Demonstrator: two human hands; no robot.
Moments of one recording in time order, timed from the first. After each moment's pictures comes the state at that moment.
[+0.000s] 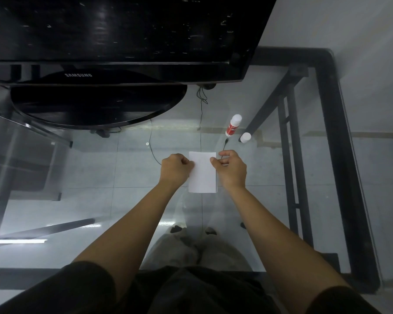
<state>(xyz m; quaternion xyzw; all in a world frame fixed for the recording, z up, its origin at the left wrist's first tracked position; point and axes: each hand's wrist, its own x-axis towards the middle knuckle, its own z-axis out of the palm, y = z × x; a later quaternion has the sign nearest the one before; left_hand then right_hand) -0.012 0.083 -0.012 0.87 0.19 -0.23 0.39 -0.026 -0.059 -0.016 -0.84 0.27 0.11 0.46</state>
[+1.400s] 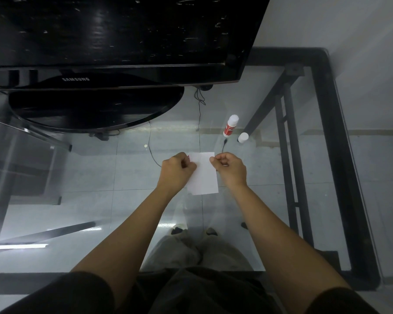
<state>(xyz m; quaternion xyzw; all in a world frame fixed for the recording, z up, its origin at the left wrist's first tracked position) -0.019 0.082 -0.004 0.89 0.11 -0.18 0.40 -0.023 -0.069 -0.025 -0.83 0.26 0.13 0.48</state>
